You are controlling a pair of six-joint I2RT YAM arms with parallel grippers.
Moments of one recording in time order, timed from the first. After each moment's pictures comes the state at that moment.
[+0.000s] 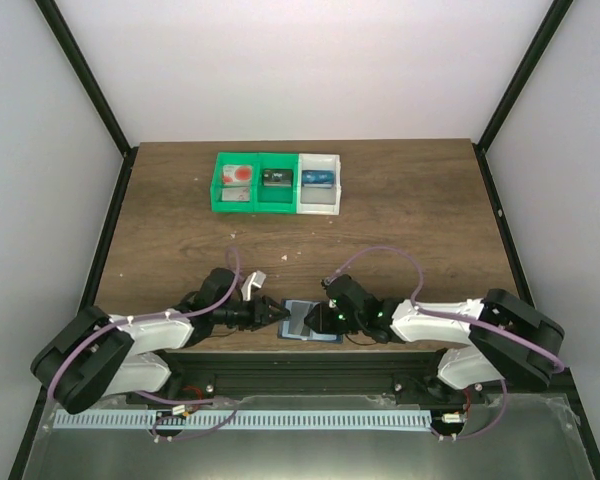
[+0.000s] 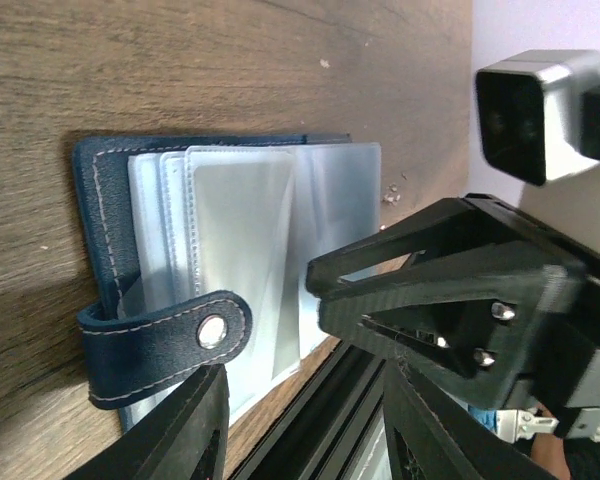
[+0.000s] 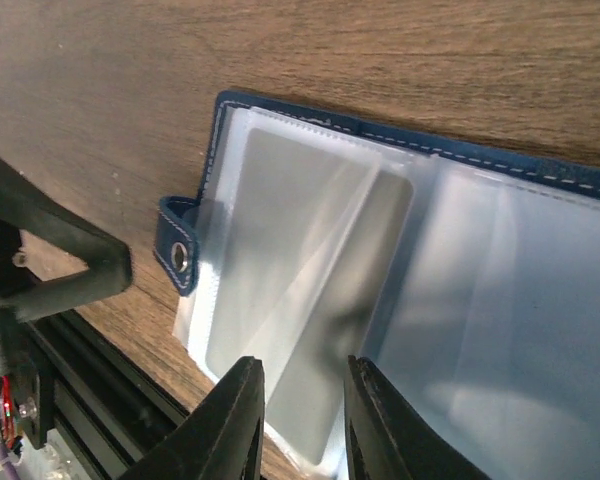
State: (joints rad) left arm -0.67 1.27 0.22 0.42 0.66 -0.98; right arm 0.99 1.35 0.45 0.09 -0.19 0.96
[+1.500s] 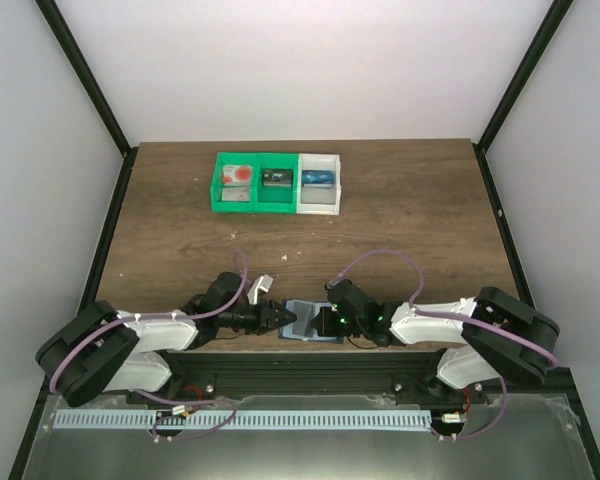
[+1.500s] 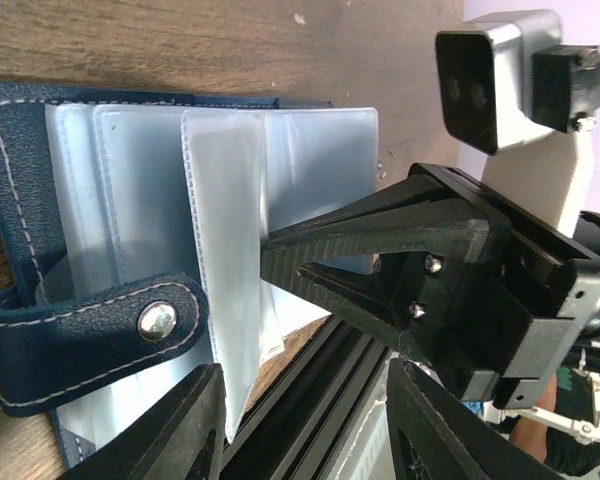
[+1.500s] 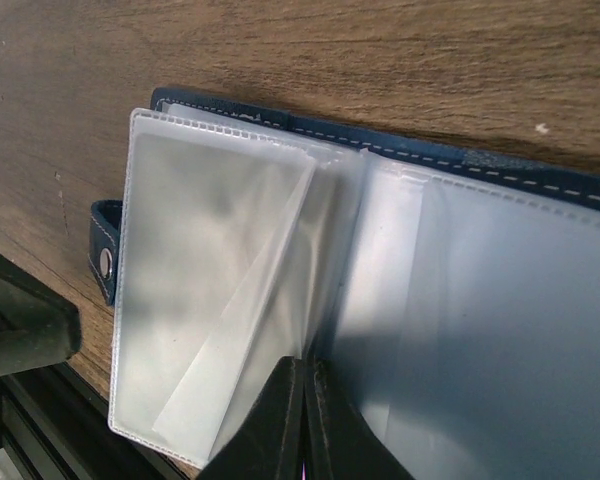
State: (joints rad) left arm -0.74 1.28 0.22 0.48 0.63 -1.05; right arm 1.00 1.38 0.41 0.14 -0.14 0.95
